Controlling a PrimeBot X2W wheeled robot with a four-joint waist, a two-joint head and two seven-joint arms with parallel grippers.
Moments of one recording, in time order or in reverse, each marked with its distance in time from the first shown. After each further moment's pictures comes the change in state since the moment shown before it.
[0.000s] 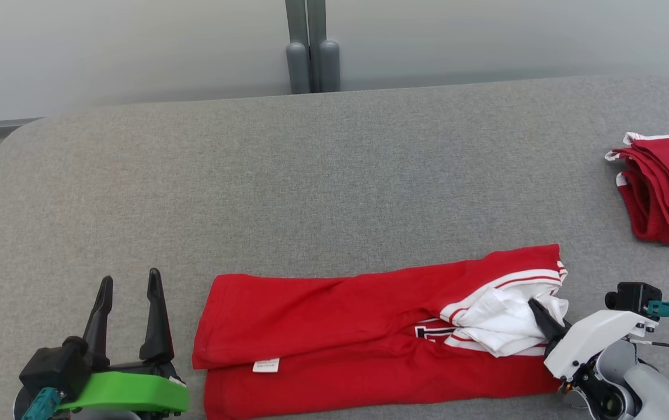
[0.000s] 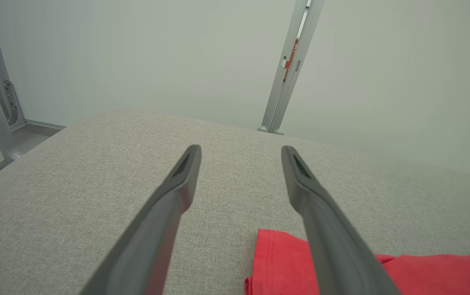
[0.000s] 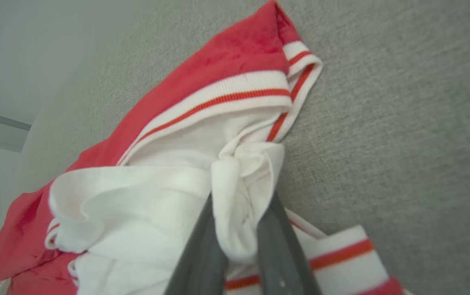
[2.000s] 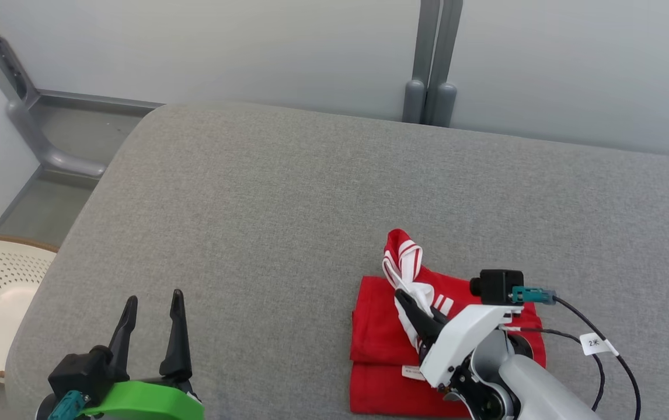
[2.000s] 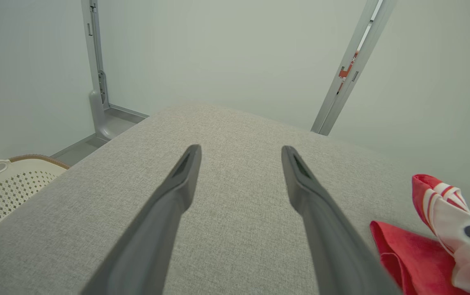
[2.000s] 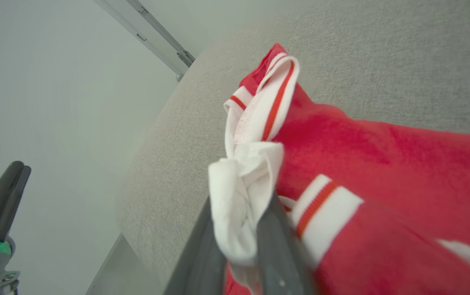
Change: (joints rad) left arm 0.016 -0.007 -0.036 0.056 0.007 -0.017 0.034; right arm -0.046 0.260 0.103 -0.117 -0.203 0.000 0.004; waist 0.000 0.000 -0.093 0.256
